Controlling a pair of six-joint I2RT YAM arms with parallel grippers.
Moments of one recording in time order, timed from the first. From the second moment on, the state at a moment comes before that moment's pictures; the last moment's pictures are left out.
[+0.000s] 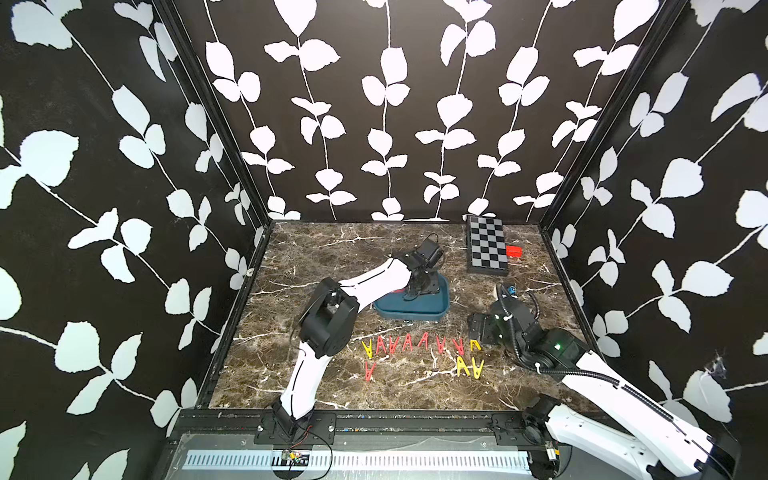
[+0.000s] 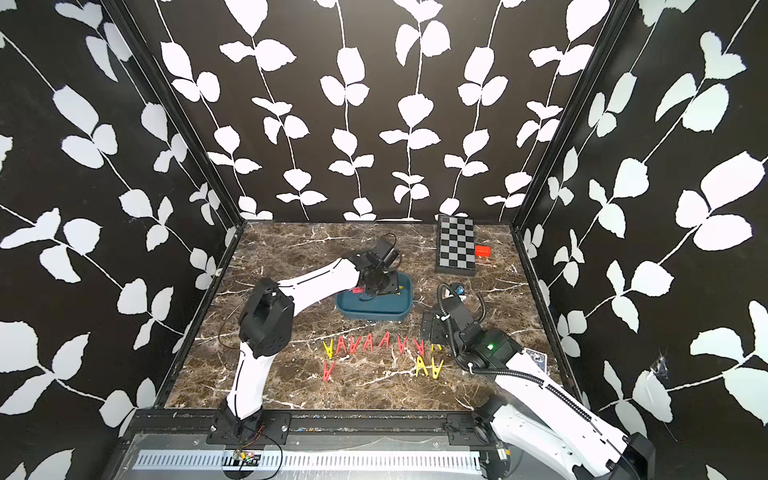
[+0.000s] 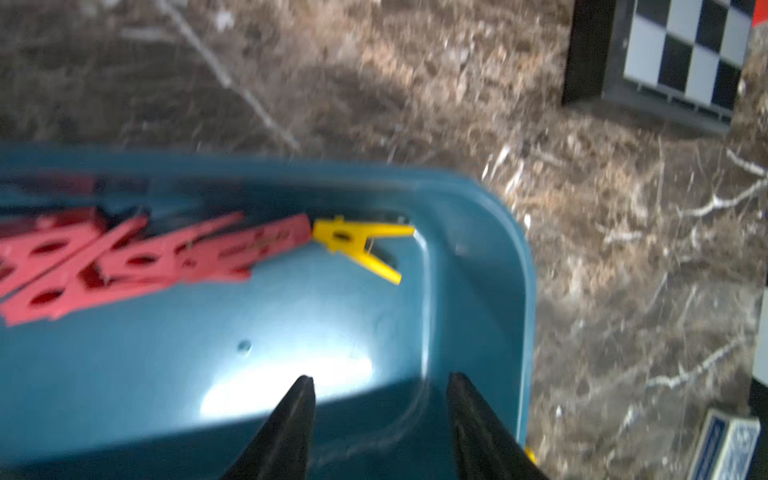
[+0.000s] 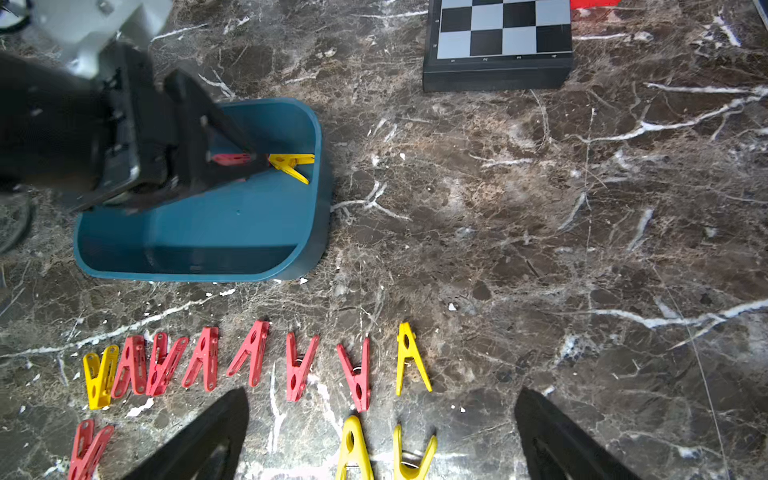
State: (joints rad) left arm -0.81 2.17 1.84 -0.74 -0.01 -0.77; right arm 0.68 0.85 0.76 -0.77 0.31 0.61
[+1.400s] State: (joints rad) left arm -0.82 2.47 2.19 -1.01 -0.16 -0.73; right arm 0.57 0.85 0.75 -0.75 0.16 0.57
